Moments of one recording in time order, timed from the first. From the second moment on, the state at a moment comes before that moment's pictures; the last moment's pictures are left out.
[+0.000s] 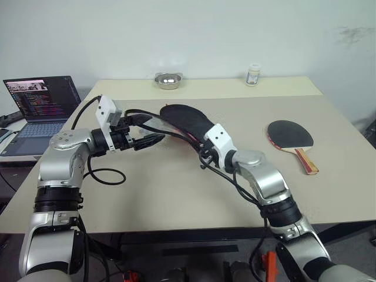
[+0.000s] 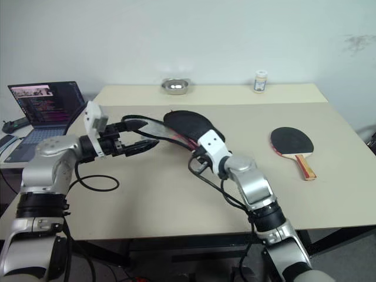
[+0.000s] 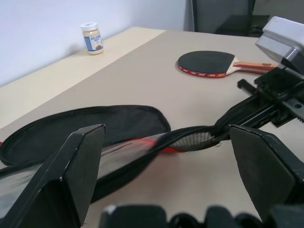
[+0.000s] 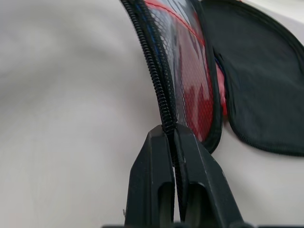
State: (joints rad) left arm -0.71 0.72 0.13 0.31 -0.42 0.34 -1.15; right arm -0.76 -0.08 0.26 0.05 -0.06 0.78 0.57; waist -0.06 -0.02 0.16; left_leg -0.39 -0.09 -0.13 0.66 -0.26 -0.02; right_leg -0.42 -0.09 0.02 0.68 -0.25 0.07
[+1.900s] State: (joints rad) left arm -0.82 0.78 0.08 0.72 -0.18 -0.01 -1.09; right arm -0.83 -0.02 0.15 0.21 0.05 0.67 0.51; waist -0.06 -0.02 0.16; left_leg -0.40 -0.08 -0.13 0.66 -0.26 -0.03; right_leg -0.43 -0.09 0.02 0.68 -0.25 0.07
